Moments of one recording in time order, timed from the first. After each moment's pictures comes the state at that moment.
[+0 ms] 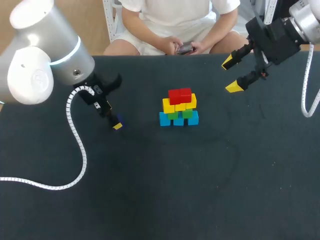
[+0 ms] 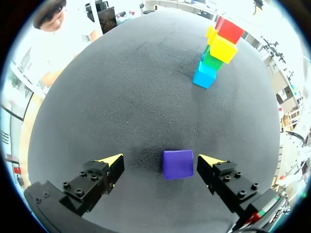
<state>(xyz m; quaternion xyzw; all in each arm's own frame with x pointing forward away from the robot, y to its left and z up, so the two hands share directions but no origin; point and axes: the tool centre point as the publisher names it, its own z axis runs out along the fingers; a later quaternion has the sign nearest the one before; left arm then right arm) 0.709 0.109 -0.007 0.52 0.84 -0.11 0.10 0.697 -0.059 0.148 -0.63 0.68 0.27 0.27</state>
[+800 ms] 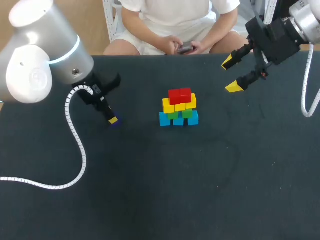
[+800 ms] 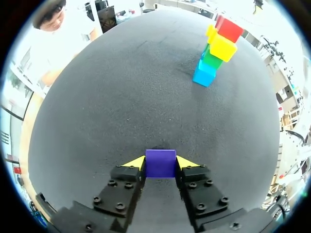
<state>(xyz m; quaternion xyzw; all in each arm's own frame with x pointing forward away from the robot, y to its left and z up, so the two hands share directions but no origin) 0.706 0.111 -0.004 0.52 0.84 -0.11 0.10 0.697 -0.059 0.148 -0.63 0.68 0.27 0.27</state>
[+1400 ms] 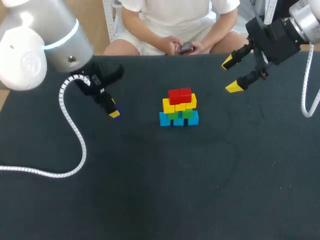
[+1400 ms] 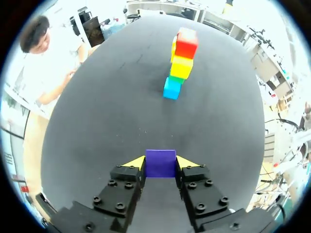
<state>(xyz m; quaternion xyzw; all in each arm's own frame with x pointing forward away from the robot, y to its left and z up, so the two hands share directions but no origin) 0.684 0.095 0.056 0.57 0.80 -0.12 0.10 0.697 -0.059 0.148 -0.63 0.68 0.27 0.27</state>
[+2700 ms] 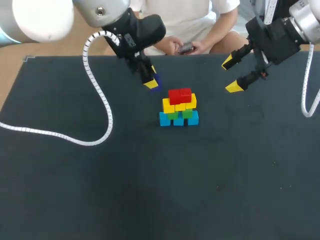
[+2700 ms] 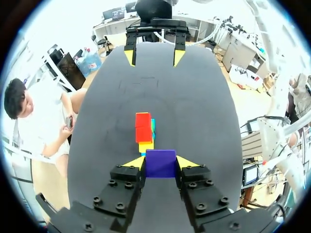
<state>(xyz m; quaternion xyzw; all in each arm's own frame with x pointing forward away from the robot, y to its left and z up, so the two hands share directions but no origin) 0.671 -0.018 0.169 0.67 0.71 -0.15 0.14 0.697 -0.059 0.148 -0.63 0.68 0.27 0.27</state>
